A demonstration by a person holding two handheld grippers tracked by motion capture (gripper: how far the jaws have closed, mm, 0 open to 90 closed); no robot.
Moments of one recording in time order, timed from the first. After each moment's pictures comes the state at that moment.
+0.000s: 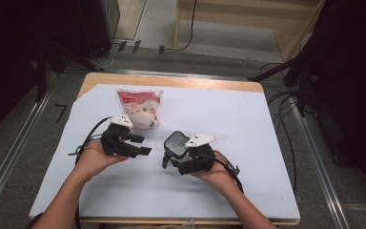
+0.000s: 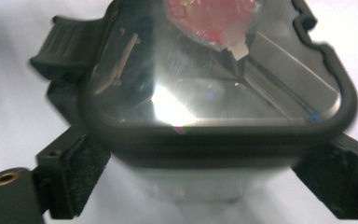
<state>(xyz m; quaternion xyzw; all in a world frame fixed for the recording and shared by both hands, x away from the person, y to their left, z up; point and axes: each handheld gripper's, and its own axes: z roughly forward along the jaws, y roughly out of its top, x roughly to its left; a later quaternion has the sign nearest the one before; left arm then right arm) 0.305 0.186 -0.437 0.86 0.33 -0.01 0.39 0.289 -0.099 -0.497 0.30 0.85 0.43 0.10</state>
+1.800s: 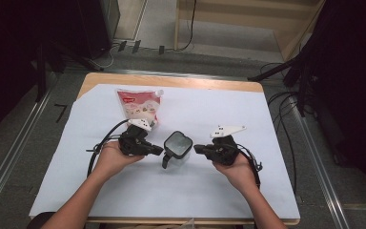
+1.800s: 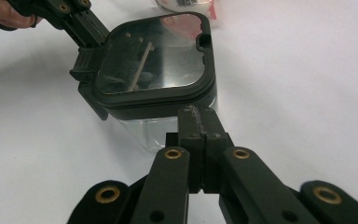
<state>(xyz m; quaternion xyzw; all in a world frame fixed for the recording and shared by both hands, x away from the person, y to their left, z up) 0.316 0.142 -0.456 0.88 0.29 -0.07 0.37 0.296 -0.157 -0.460 0.32 0.84 0.44 0.04</state>
